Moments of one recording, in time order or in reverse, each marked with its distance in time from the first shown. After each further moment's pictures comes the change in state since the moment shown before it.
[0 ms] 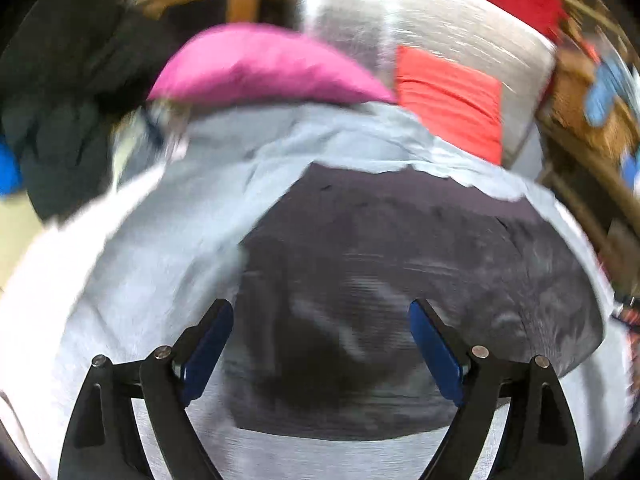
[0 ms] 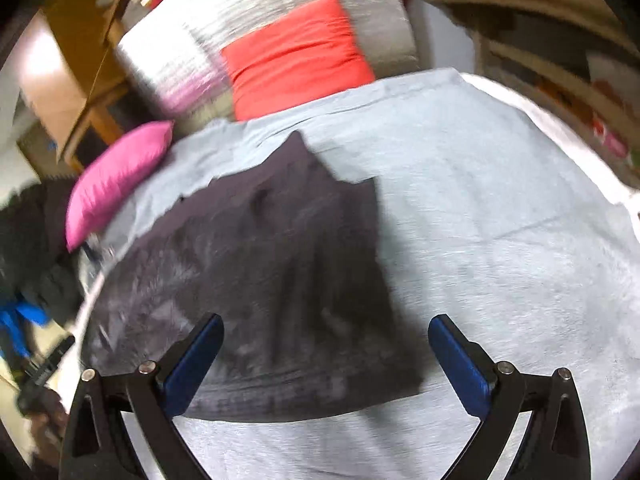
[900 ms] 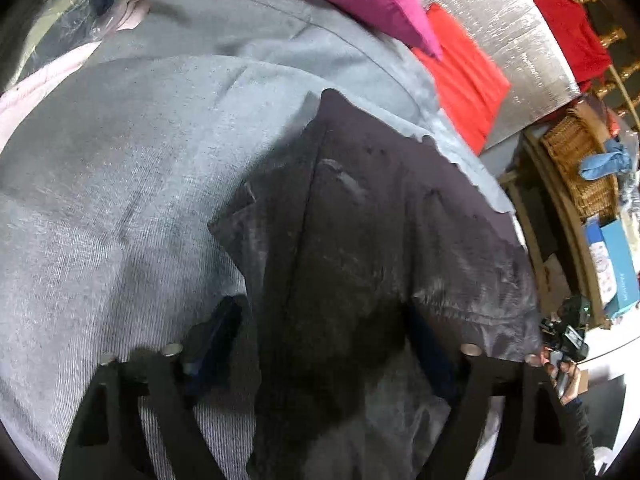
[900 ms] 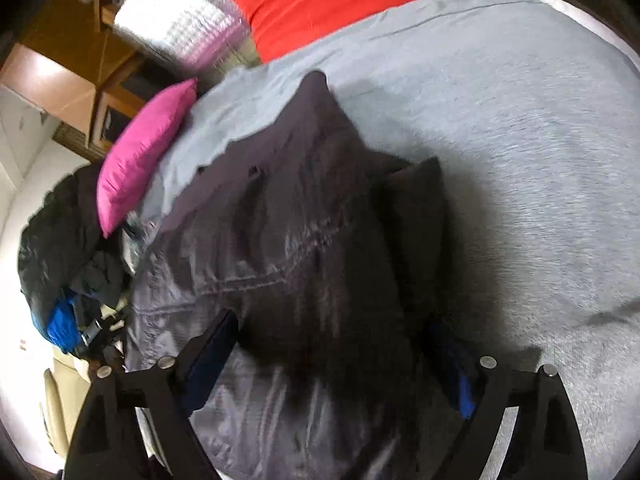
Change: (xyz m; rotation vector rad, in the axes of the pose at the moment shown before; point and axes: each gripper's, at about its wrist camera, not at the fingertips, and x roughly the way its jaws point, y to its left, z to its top) left arm 0.114 0.045 0.036 -0.162 0.301 -0.319; right arm 0.090 0.002 0.021 -0.016 0.287 0.233
